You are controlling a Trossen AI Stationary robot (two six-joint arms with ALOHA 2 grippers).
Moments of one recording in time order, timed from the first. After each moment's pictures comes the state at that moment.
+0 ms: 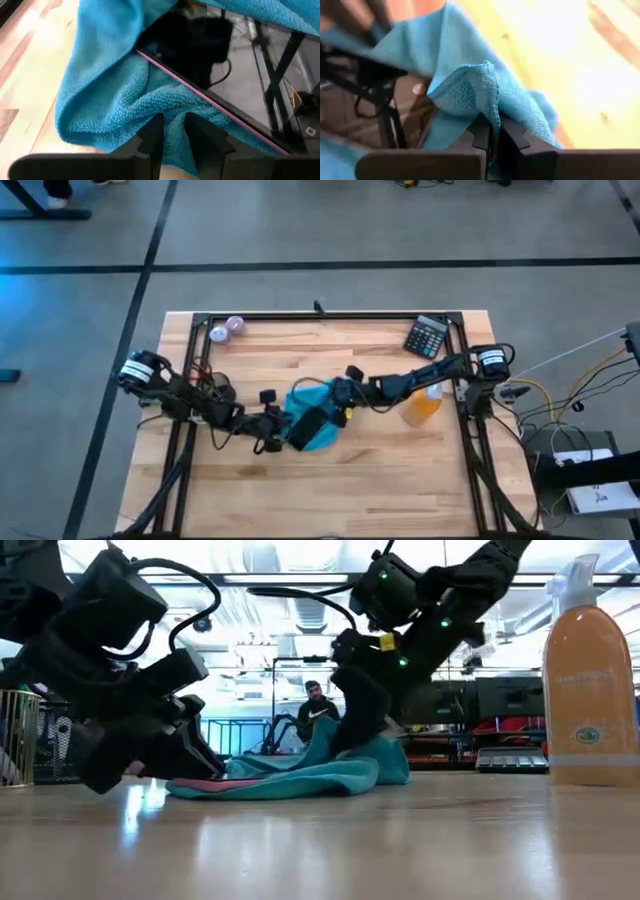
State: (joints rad) left arm -0.30 1.65 0.40 0.50 -0.51 -0.09; right arm -0.04 1.82 0.98 0.07 0.25 0.24
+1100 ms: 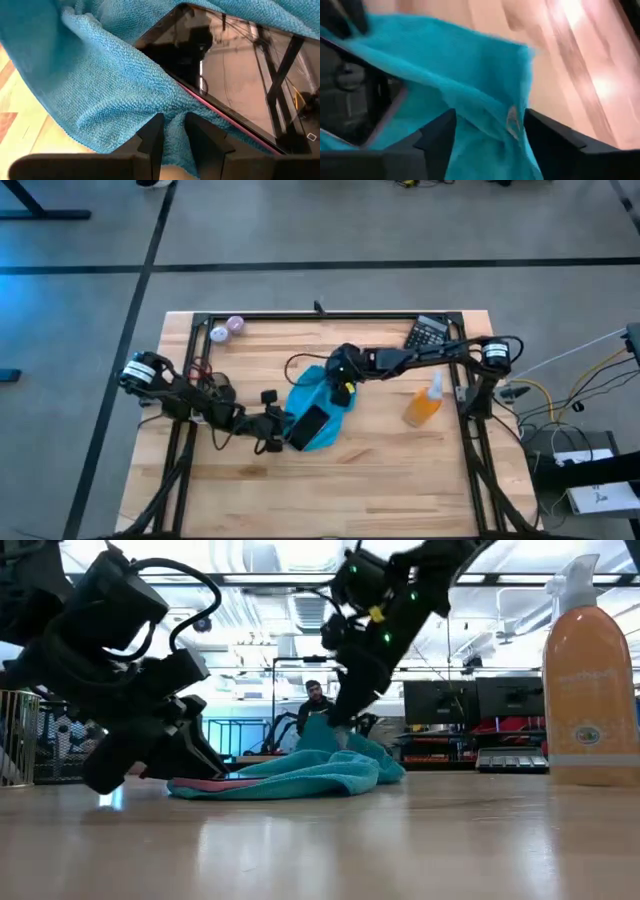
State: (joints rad) left arm -0.30 1.67 0.40 0.53 -0.51 -0.08; right arm -0.13 1.80 1.21 -0.30 0.10 -0.03
